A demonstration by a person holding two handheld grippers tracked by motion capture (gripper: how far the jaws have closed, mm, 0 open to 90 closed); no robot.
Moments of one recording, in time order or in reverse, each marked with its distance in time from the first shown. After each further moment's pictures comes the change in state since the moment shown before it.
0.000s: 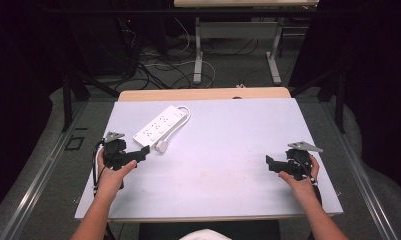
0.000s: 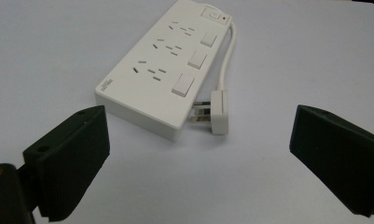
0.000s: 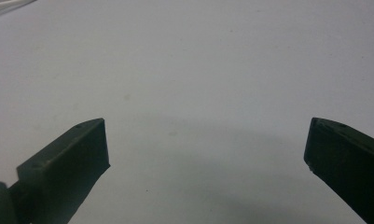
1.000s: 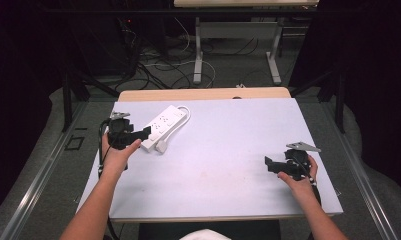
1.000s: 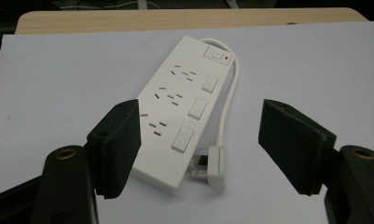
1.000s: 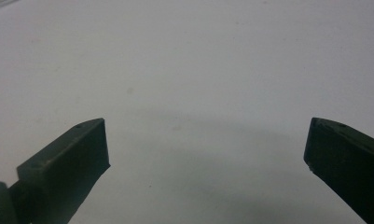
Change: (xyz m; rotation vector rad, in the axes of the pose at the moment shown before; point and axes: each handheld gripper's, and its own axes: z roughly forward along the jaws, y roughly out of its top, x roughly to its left) left arm -0.013 0.054 0.011 0.006 0.055 0.012; right arm 0.001 -0.002 0.004 0.020 0.013 -0.007
